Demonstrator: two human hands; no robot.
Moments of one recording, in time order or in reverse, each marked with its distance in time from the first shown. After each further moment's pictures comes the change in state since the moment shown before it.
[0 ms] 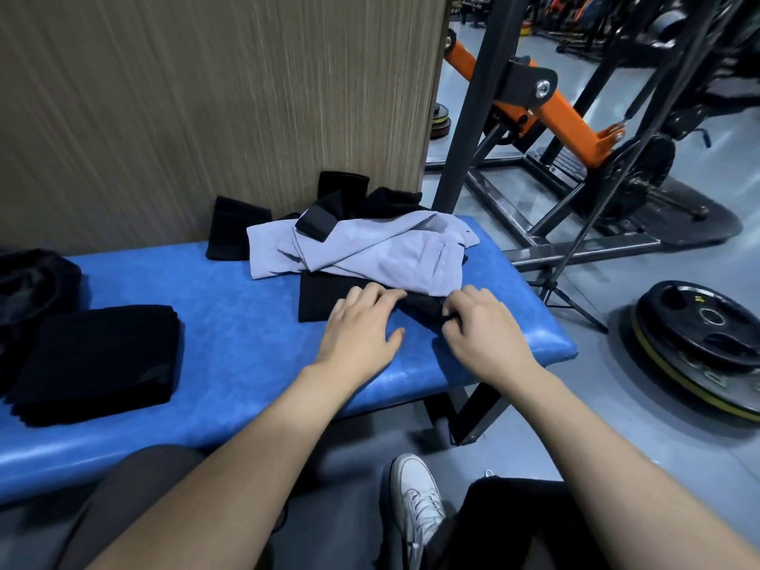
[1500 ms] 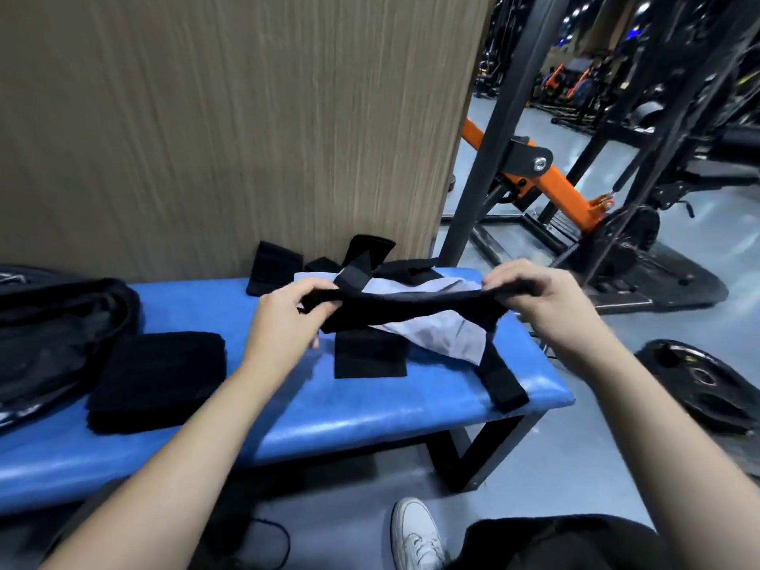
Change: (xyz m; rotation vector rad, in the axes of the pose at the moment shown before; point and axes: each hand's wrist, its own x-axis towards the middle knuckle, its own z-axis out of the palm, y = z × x) left_hand -0.033 -0.057 -0.127 -0.670 0.350 -0.276; right_hand 0.019 -0.025 -0.120 0.797 0.070 -0.067
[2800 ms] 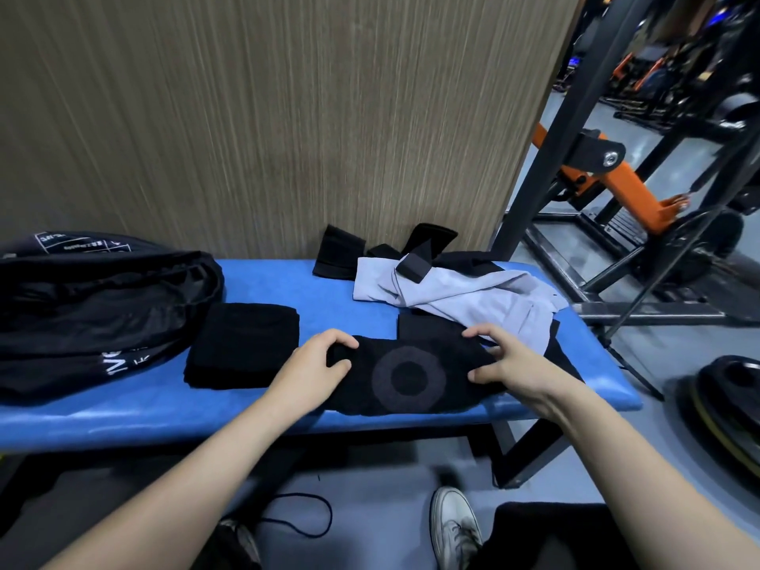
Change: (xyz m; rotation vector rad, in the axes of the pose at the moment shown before) left_hand -0.061 -0.071 -0.043 0.260 -0.272 -0.252; right_hand -0.028 0.059 0.107 0.213 -0.315 0.538
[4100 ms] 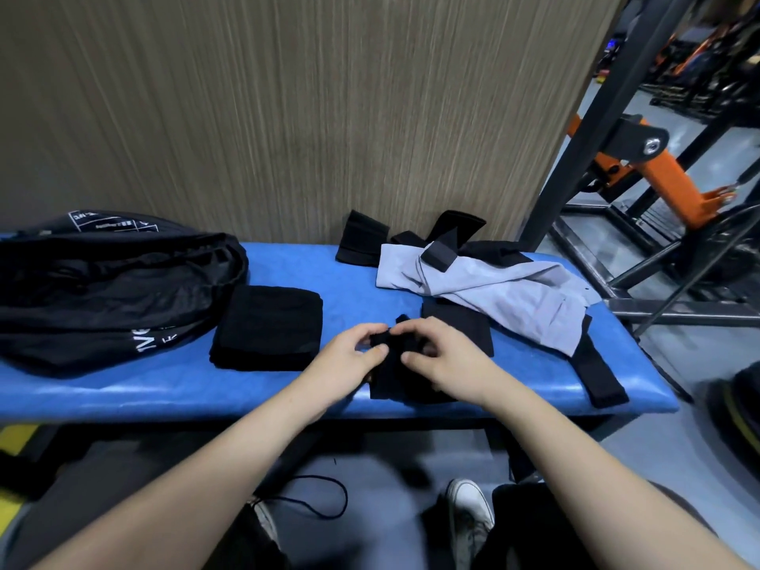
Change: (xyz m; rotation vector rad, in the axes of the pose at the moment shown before) left_hand -0.005 0.008 0.009 -0.377 -0.079 -0.067; right_hand 0.006 -0.031 0.107 -0.524 -0.114 -0.399
